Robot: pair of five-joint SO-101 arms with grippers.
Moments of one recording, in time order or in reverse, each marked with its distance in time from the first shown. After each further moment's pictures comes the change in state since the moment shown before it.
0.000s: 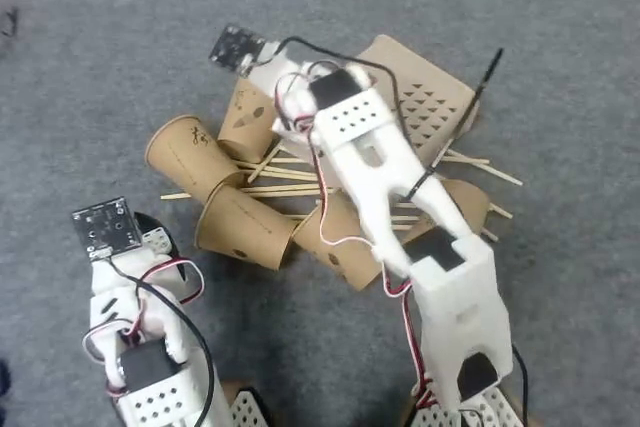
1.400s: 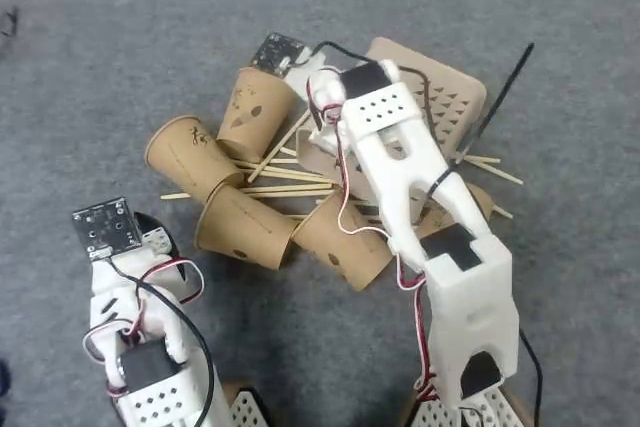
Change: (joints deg) left arm 0.0 0.0 0.0 0.0 0.0; right arm 4.9 -4.1 5.2 9.1 0.3
